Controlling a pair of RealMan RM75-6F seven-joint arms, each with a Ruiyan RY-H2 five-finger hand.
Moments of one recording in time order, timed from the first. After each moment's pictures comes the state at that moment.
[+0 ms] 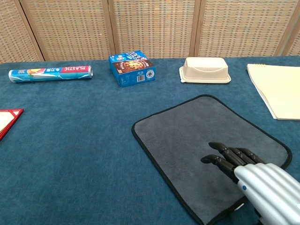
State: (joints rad) left arm -0.09 -1.23 0.02 -1.58 1.61 1.50 0.15; right arm 0.06 -1.89 -0.08 -1.48 -1.62 1.34 -0.52
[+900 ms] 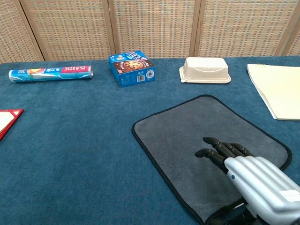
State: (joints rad) left arm -0.09 -1.23 0.02 -1.58 1.60 1.50 0.14; right arm 0.09 -1.92 -0.03 -1.48 -1.55 1.31 -0.53
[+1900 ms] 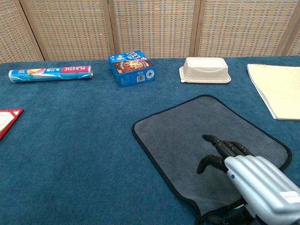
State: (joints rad) left arm -0.09 -1.23 0.02 -1.58 1.61 1.50 0.14; right arm 0.10 -1.96 -0.05 -1.41 -1.58 1.36 -0.46
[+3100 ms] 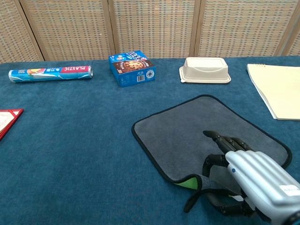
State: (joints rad) left arm -0.09 -1.23 0.03 -1.58 1.61 1.49 0.13; right arm 0.13 -1.95 -0.04 -1.40 -1.57 1.36 -0.42
